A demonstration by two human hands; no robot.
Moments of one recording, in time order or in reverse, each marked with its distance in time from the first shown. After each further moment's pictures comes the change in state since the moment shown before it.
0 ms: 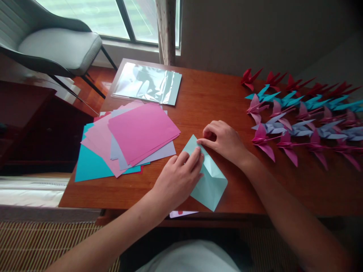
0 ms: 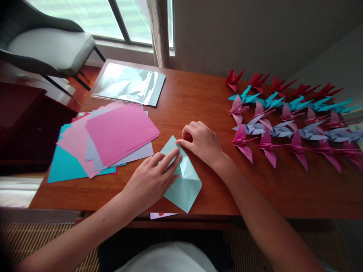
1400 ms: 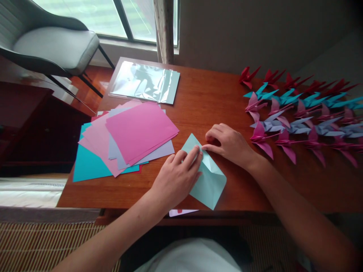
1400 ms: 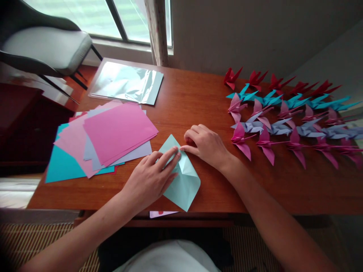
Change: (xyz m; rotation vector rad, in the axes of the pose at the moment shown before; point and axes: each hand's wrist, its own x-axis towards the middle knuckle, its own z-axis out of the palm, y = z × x) left_hand -0.001 0.000 0.001 -0.055 0.003 -0.030; right_hand -0.021 0.008 -0.012 -0.113 -0.102 -0.123
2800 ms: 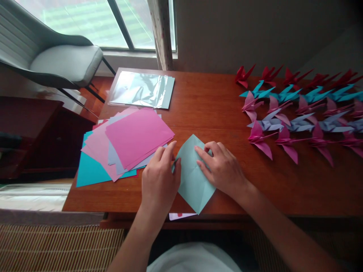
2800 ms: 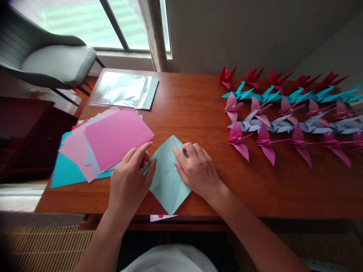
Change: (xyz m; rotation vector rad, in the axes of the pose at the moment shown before) left_hand 0.005 0.000 -0.012 -0.259 0.307 -0.592; right_hand -0.043 -0.046 0.025 -0.162 0.122 0.038
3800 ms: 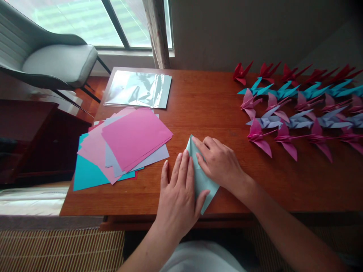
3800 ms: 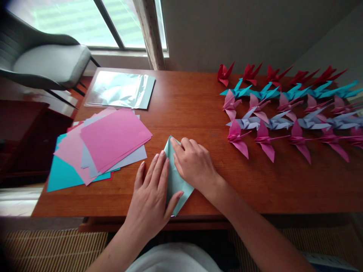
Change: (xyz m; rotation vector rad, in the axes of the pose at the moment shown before) left_hand -0.051 0.016 0.020 0.098 -0.191 0.308; right_hand 0.020 -0.004 -0.003 -0.056 -0.108 0.109
